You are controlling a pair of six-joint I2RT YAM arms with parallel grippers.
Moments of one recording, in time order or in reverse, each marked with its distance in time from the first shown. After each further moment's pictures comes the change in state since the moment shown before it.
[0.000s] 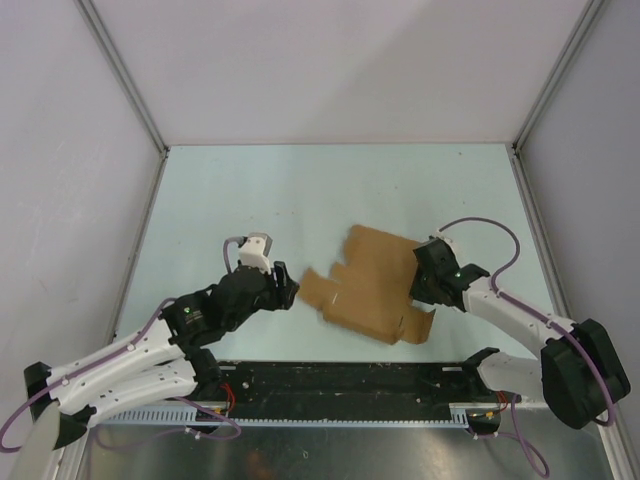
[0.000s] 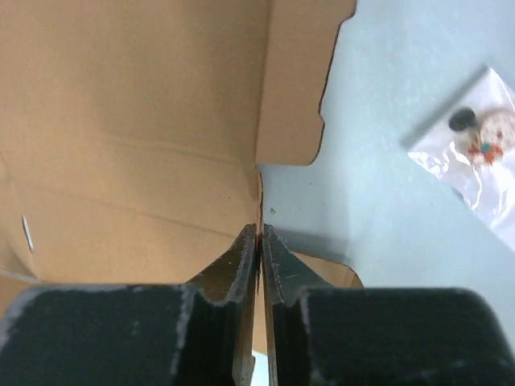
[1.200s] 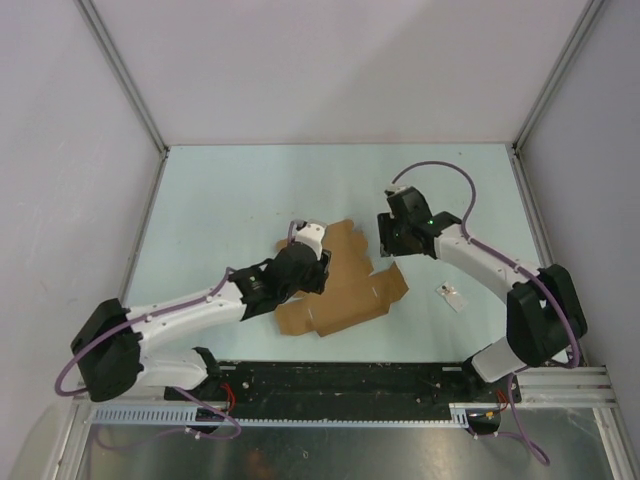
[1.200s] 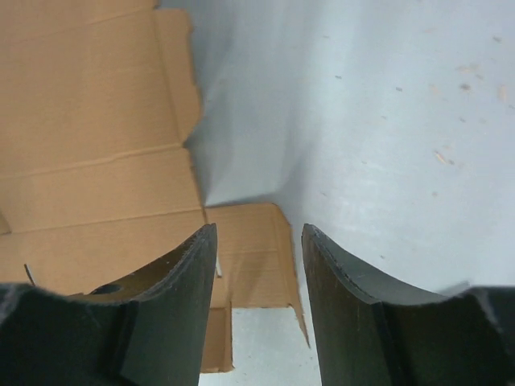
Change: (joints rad) left arm 0.037 0.488 0.100 0.306 0.062 0.252; right arm 0.023 0.368 0.479 -0.006 -0.087 -0.462
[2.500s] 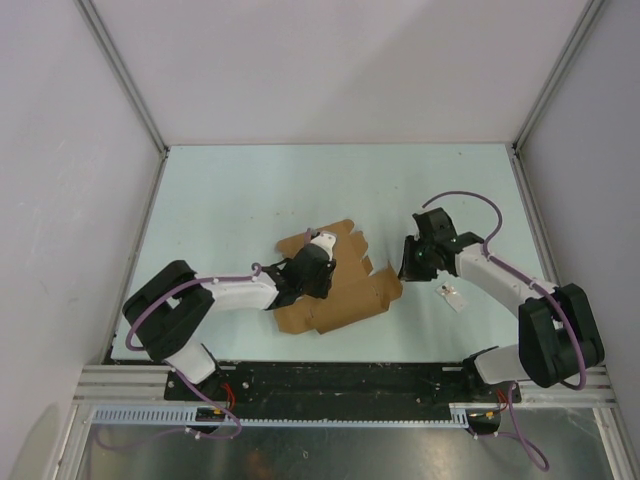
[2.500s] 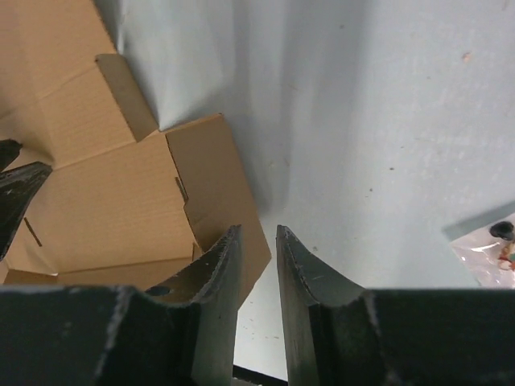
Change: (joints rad) left arm 0.092 0.375 -0.040 0.270 0.177 -0.002; right arm -0.153 -0.146 -0.245 -0.020 -0.179 0.148
